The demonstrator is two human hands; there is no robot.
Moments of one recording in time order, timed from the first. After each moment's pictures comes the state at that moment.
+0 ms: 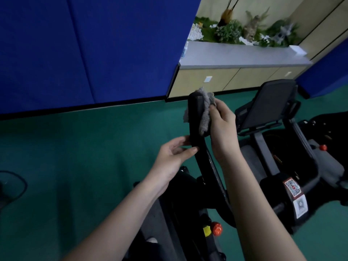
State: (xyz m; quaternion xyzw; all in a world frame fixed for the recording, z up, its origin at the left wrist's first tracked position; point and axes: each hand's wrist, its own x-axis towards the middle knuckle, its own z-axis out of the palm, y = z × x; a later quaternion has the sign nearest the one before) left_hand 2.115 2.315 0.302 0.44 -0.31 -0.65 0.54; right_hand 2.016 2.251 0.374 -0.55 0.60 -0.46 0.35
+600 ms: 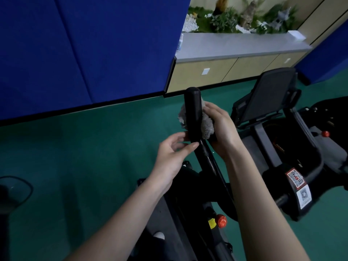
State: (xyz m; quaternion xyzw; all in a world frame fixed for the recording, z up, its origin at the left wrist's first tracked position) left_hand 2.112 2.313 0.308 0.47 -0.32 -0.61 0.55; right_hand 2.002 2.249 0.367 -0.49 0.50 -0.43 0.57
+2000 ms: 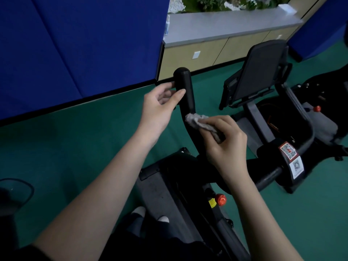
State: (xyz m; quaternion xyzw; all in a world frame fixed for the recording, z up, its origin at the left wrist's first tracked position) left_hand 2.137 2.270 0.351 0.50 -0.43 -0.52 0.55; right_hand 1.993 2.343 0.362 -0.67 0.62 -0.39 0.10
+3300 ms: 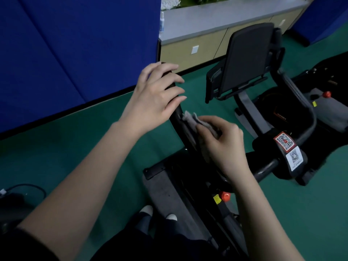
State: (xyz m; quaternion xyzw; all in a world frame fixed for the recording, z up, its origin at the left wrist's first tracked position) left_hand 2.139 2.254 0.358 0.38 -0.86 0.07 0.33; right_hand 1.970 2.347 0.369 -0.62 0.66 -0.37 0.21
